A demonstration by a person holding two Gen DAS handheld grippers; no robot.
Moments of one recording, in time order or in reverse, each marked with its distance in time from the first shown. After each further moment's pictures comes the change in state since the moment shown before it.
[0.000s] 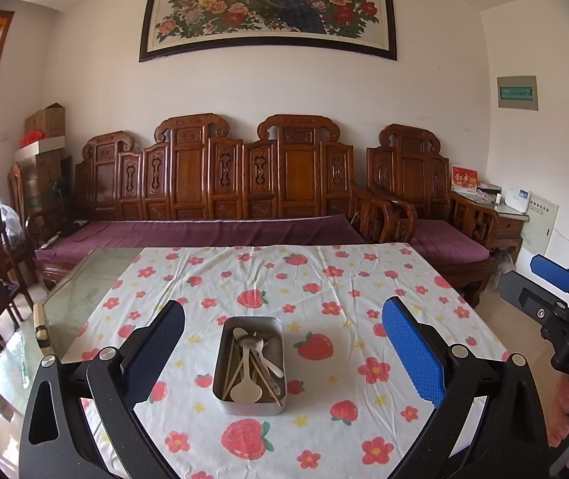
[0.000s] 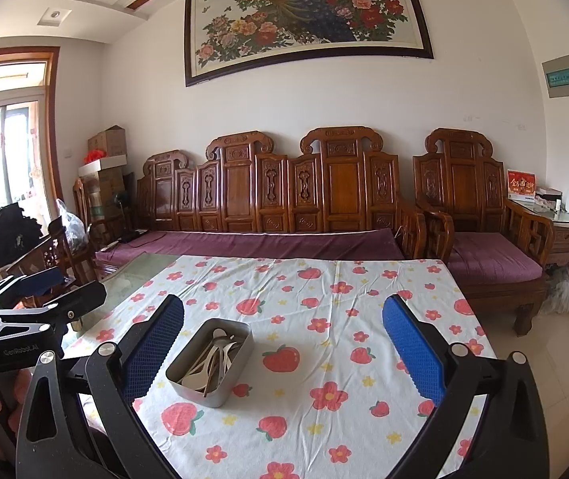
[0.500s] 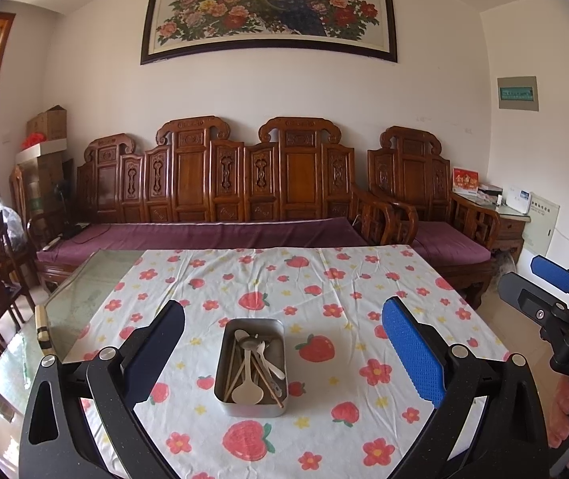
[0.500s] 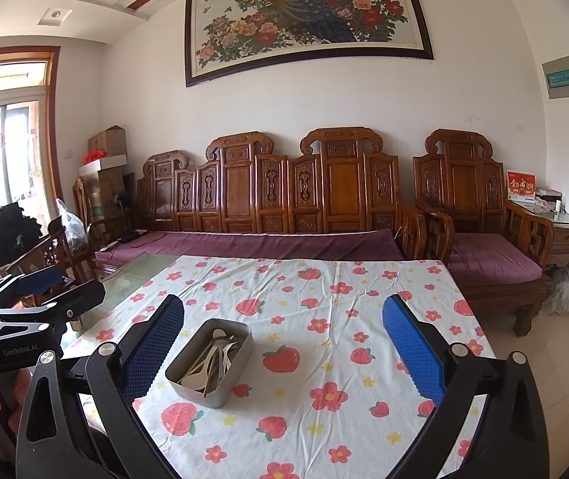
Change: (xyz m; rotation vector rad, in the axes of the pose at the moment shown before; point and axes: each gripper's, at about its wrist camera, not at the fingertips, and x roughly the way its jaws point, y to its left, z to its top) left arm -0.001 -0.005 -0.004 0.003 -0.009 0.007; right arm 0.000 0.000 -0.001 -0.001 0.000 -0.001
